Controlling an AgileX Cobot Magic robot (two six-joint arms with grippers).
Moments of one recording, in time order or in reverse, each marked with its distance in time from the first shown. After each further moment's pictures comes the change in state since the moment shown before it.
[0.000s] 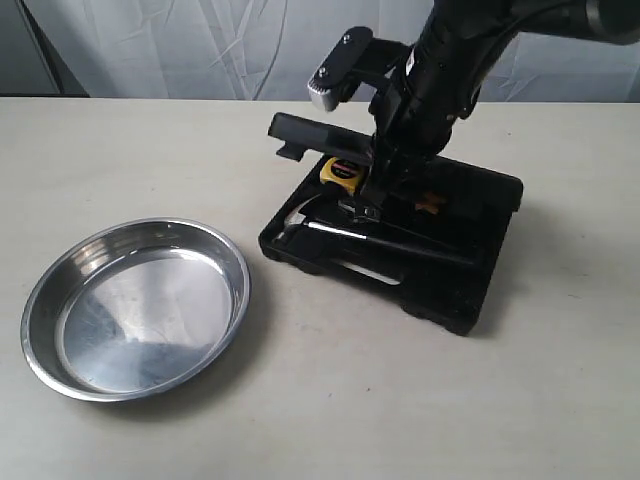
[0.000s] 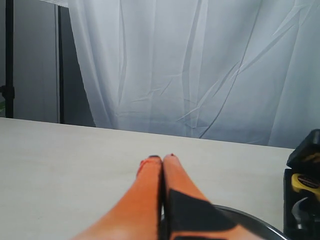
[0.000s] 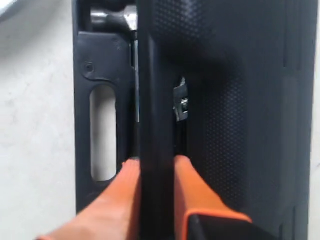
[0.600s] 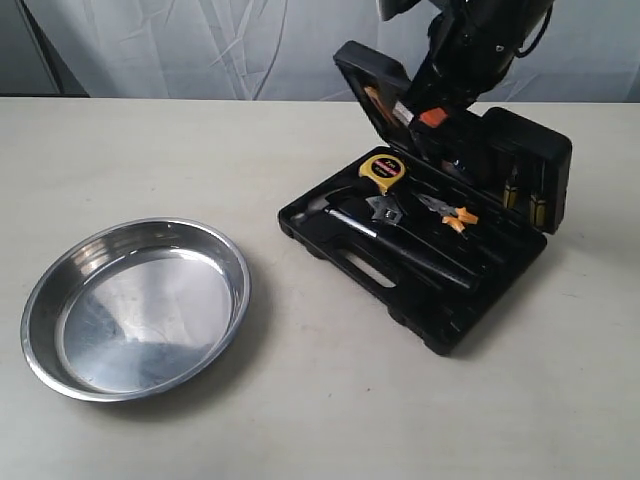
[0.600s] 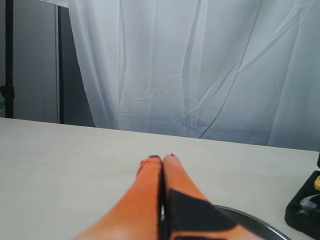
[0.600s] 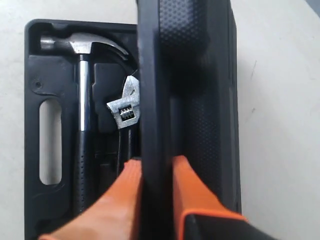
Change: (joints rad) left arm 0.000 0.000 0.000 0.000 0.000 0.000; right arm -0.121 -0.032 -0.111 -0.069 0.069 0.236
